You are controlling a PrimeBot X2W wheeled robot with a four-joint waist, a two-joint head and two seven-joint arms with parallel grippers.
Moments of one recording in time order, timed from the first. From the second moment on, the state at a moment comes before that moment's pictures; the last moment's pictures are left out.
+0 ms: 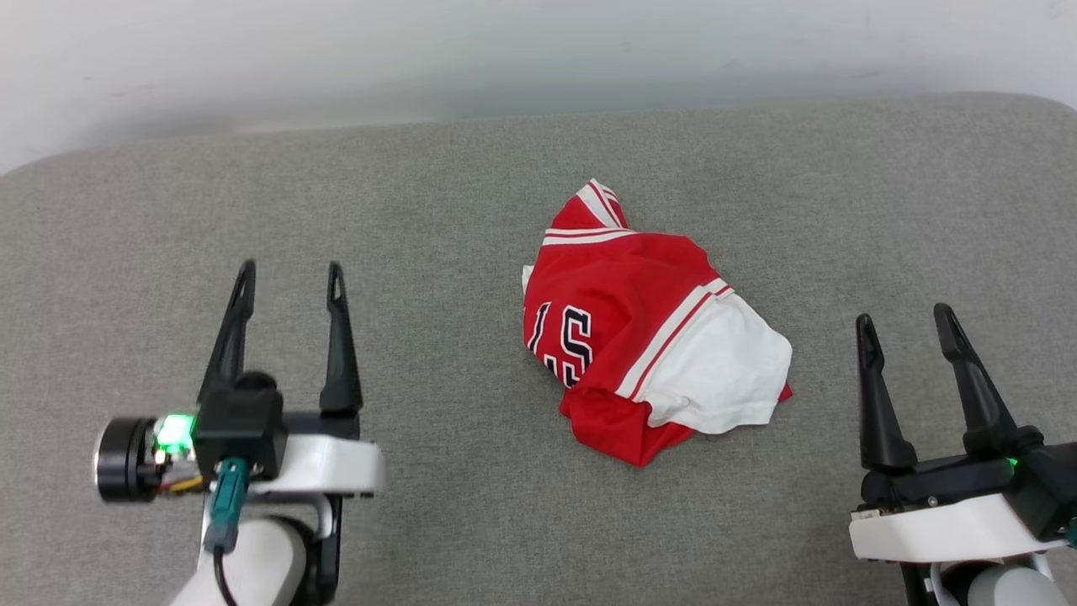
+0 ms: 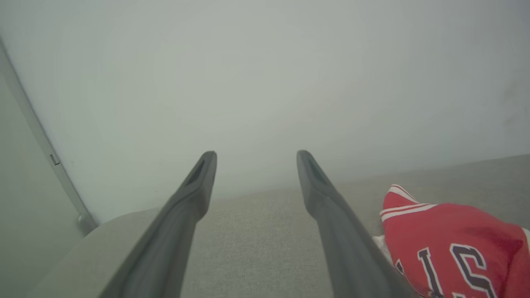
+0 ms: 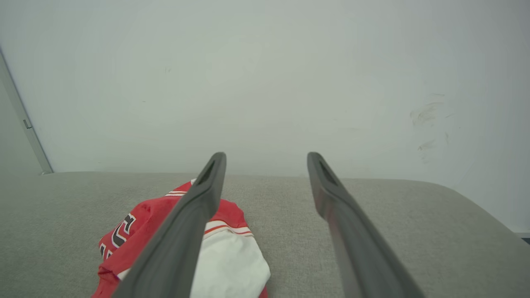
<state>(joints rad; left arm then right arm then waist) -0.29 0.46 -0.50 -0.06 -0.34 0.52 -0.26 -0.03 -0.05 -0.01 -0.10 0.09 0.13 -0.26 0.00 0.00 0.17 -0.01</state>
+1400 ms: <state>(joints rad) 0.13 0.10 -0.08 -0.04 -0.07 0.13 -0.26 0.10 -0.05 -0.02 -0.01 0.16 0.13 -0.26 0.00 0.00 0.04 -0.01</state>
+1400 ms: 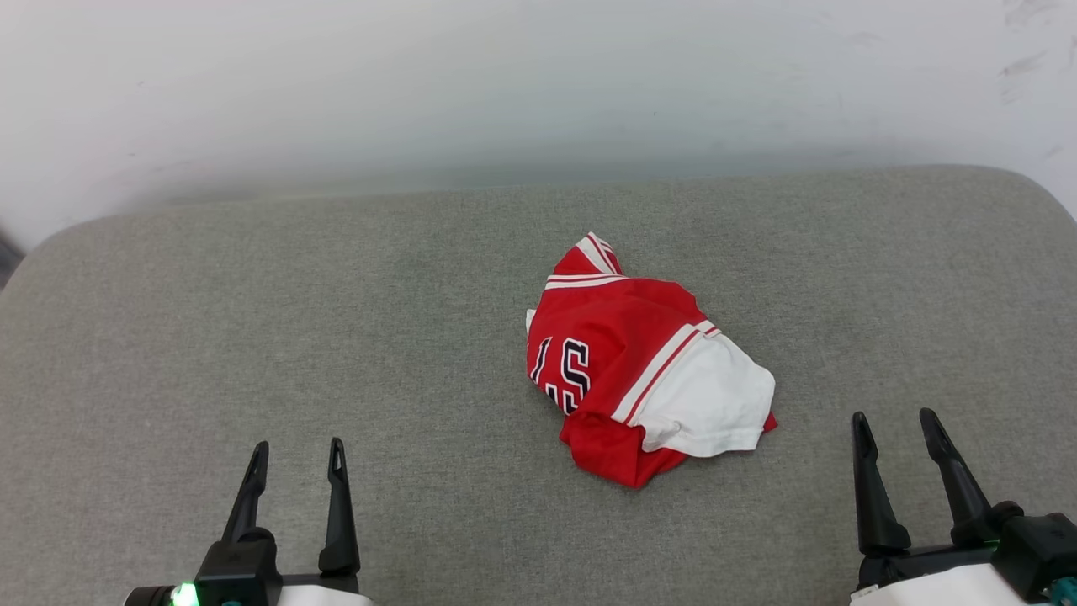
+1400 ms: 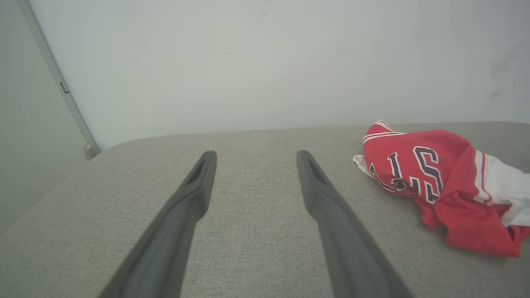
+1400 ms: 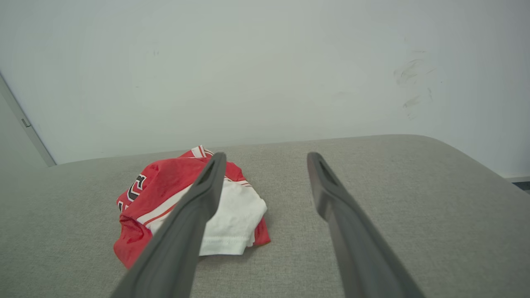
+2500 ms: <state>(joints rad) 0.09 0.06 -0.04 -0.05 -0.04 0.11 -0.26 -0.57 -0.35 0.26 0.23 0.15 0.13 -0.21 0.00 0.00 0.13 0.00</state>
